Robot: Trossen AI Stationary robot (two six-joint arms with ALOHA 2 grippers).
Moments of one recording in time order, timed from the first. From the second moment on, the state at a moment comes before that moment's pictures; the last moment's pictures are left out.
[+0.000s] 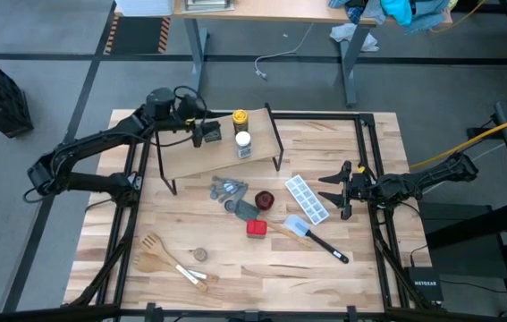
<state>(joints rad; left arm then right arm) 0.72 1.14 0.80 0.01 0.36 0.01 0.33 0.18 0.01 0.15 0.43 0.08</state>
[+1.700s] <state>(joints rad) -0.26 1.21 0.80 -0.19 -0.19 -0.42 0.33 0.18 0.01 0.16 0.36 0.11</state>
